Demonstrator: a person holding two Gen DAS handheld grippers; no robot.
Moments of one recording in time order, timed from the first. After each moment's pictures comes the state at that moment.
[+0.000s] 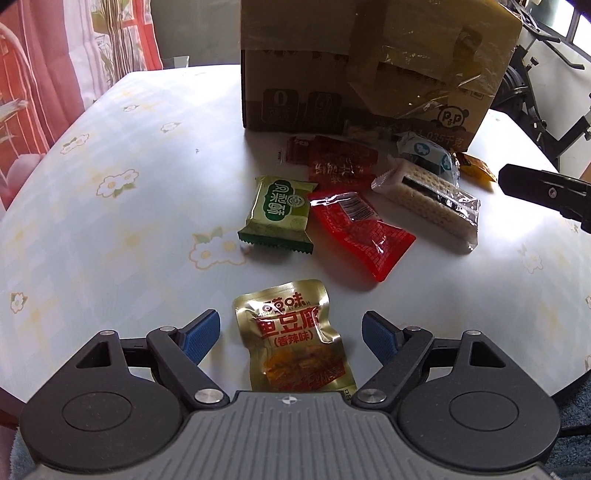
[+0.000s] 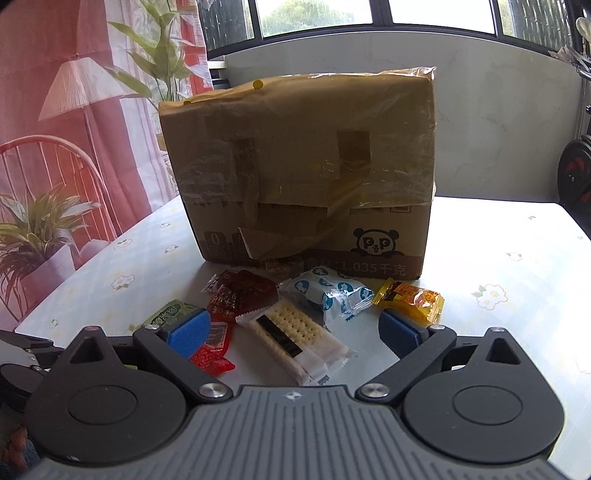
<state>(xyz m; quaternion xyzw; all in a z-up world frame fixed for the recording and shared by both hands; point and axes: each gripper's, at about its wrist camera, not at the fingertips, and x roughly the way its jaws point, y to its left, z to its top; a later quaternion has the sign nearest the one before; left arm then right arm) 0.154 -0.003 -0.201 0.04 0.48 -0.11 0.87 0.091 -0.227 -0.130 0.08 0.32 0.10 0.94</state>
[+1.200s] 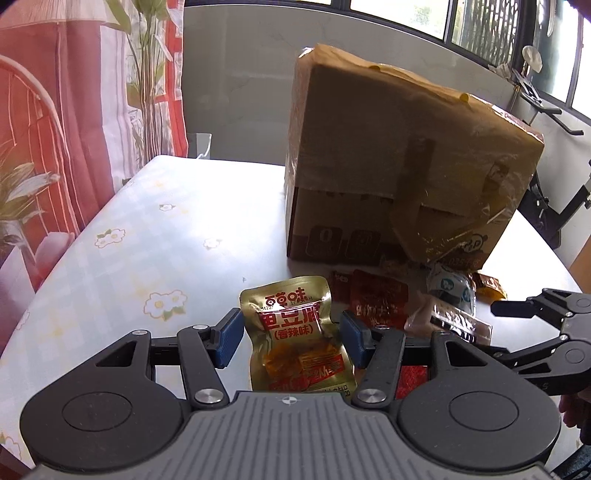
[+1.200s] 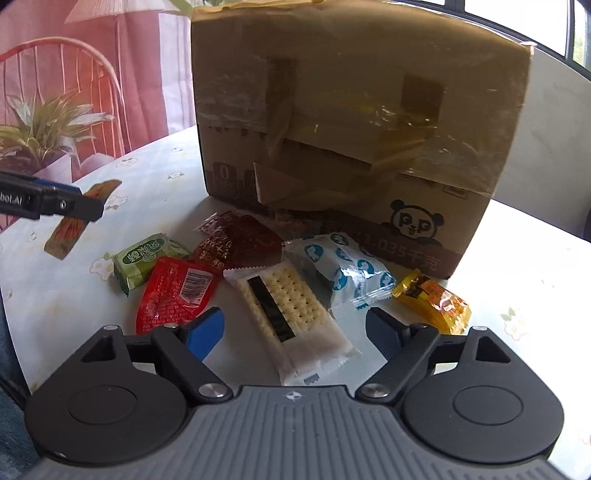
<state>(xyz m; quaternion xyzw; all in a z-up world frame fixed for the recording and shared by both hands) 0.196 0.026 -0.144 0.00 0.36 -0.10 0.93 0.134 -0.207 -0.165 -0.04 0.37 0.16 0.91</state>
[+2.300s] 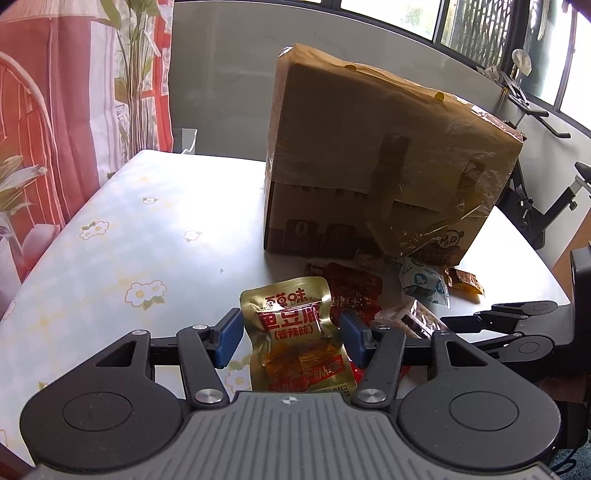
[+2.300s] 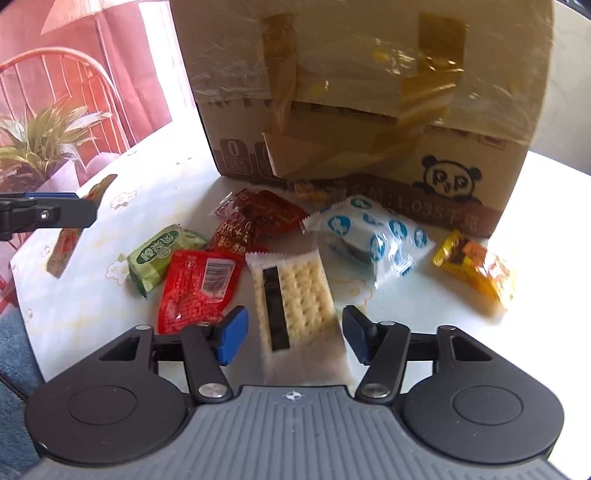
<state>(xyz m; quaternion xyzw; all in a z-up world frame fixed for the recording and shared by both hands) 0.180 0.019 -0.144 -0.01 0.37 -0.13 0.92 0.152 -0.201 -0.177 0.02 0.43 0.17 0.89</state>
